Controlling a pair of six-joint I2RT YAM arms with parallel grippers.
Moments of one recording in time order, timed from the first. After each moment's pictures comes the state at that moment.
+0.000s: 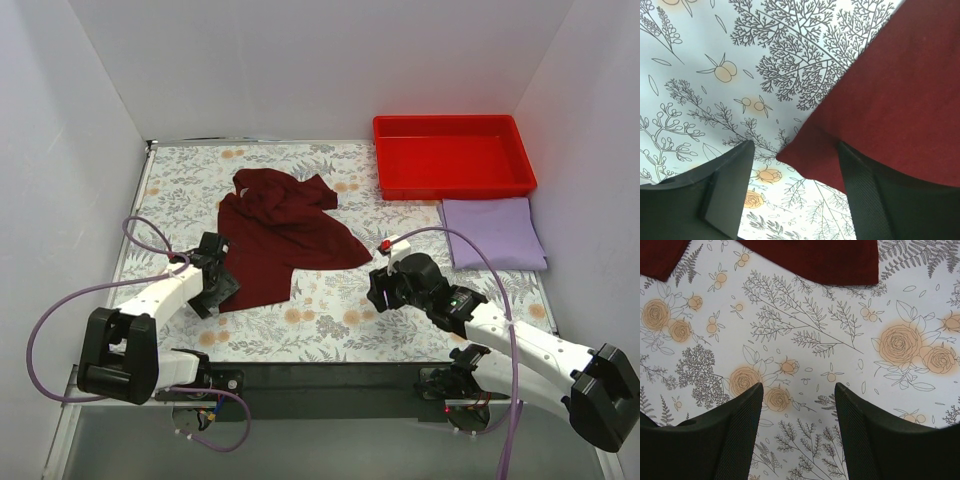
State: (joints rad) left arm -0.21 1.27 0.62 -0.71 -0.28 -0.96; right arm 0.78 0.93 0.46 -0.19 0.03 0.24
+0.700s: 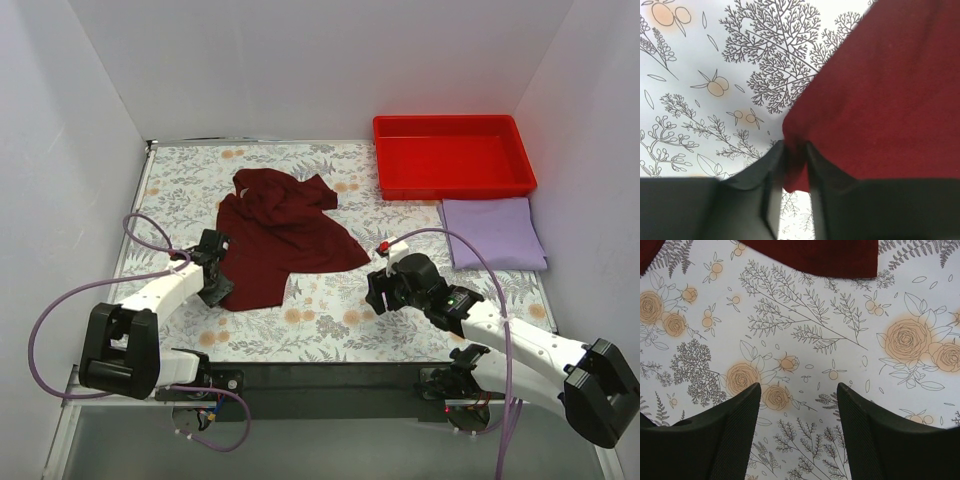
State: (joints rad) left arm -0.21 1.31 0.64 -0.68 -0.28 -0.94; right arm 0.77 0.96 0.44 -0.16 0.01 0.24
